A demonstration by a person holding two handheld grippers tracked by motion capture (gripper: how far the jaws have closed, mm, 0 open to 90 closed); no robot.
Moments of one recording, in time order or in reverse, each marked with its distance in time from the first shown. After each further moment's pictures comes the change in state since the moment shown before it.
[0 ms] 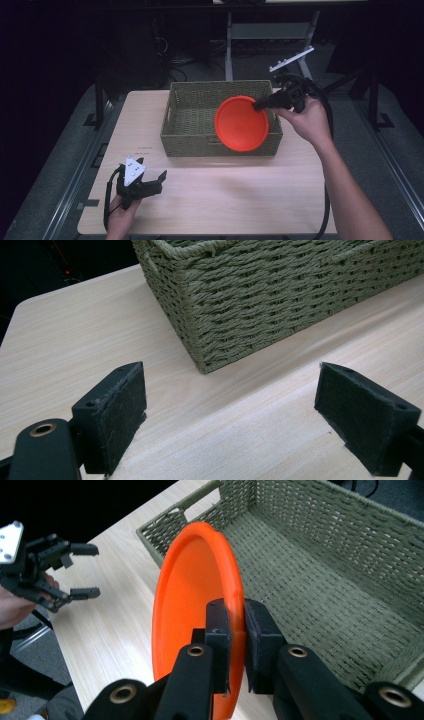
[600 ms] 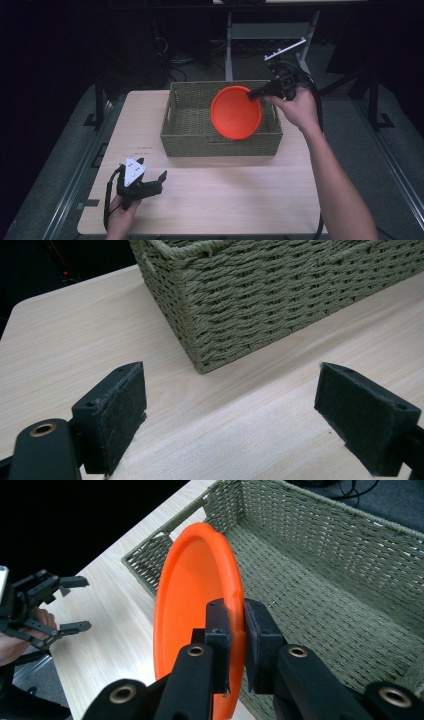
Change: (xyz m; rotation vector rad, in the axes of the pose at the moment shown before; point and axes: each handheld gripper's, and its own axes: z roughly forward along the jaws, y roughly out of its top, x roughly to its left) left arm -0.001 0.000 0.000 -0.006 -0.006 -0.006; right arm -0.029 0.023 0.022 -0.016 0.024 0.080
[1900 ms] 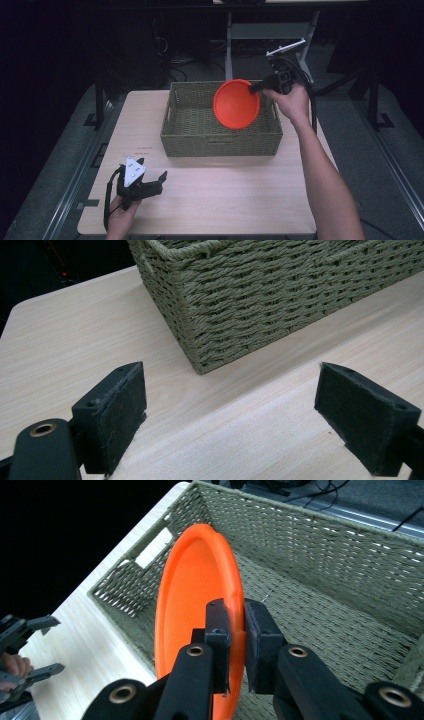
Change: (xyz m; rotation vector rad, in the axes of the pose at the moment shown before) left arm 0.000 0.000 -0.001 0.007 -0.006 0.007; right arm -0.039 0.006 0.022 -0.040 -0.033 0.145
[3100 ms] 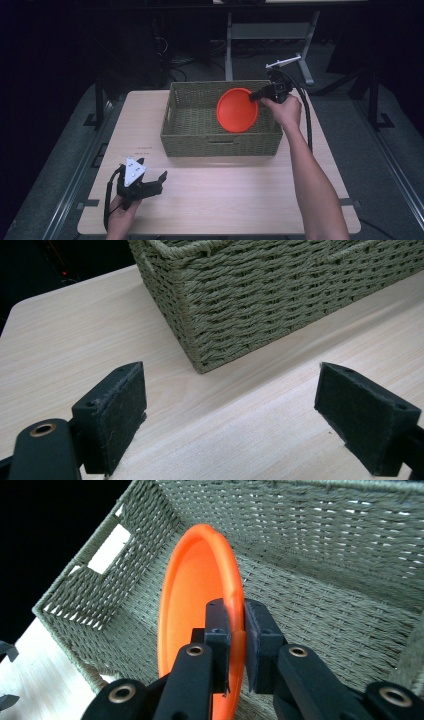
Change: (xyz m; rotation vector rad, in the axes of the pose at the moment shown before) left arm 0.000 -0.001 0.001 0.000 0.000 -0.004; right arm -0.036 -0.022 0.043 -0.002 -0.032 0.114
